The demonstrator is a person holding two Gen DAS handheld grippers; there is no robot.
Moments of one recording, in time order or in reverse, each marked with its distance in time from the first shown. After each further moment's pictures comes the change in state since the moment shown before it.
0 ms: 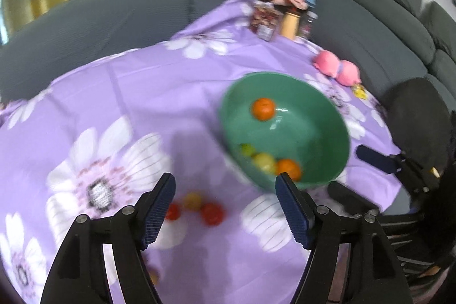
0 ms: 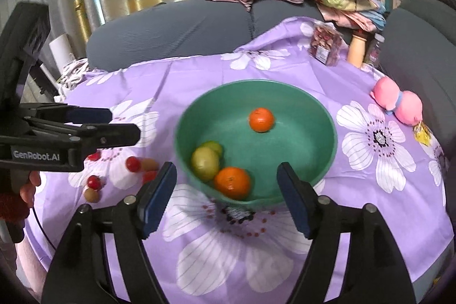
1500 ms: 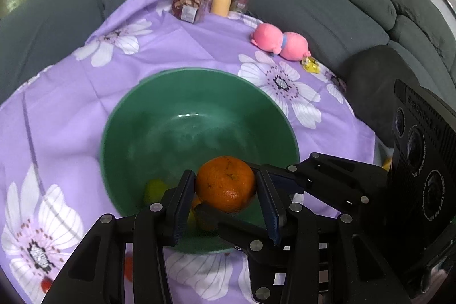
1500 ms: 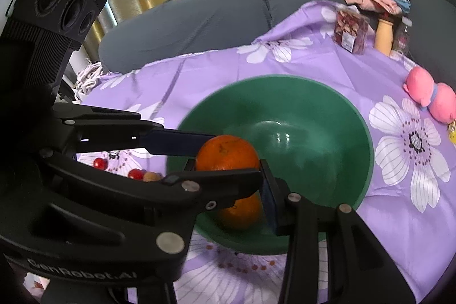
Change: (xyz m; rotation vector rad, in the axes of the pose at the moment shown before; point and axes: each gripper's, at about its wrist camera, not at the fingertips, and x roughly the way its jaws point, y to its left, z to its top) left arm 0.076 -0.083 0.043 0.186 0.120 -0.262; right arm 0.057 -0.033 0.013 0.059 0.052 0.142
